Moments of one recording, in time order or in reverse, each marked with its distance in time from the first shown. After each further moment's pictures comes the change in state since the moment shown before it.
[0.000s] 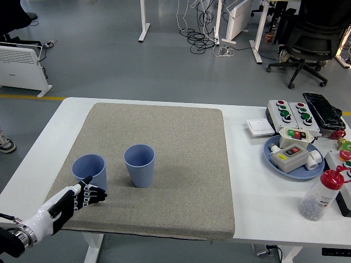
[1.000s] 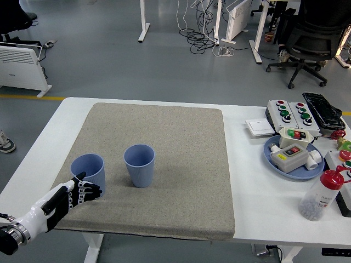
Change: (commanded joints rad) left arm -0.006 0.007 -0.044 -0.011 -0.034 -0.021 0.036; right arm -0.001 -0.003 -0.011 0.000 0.016 0.000 0.007
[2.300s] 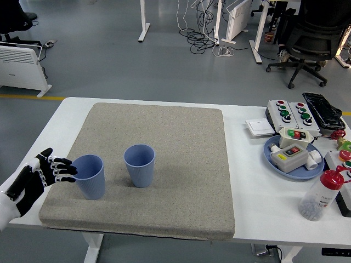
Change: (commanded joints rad) left arm 0.130 0.053 -0.185 -0.241 -0.155 -0.049 0.012; right arm -0.008 -0.001 0.010 -0.001 -0.015 -0.002 -0.002
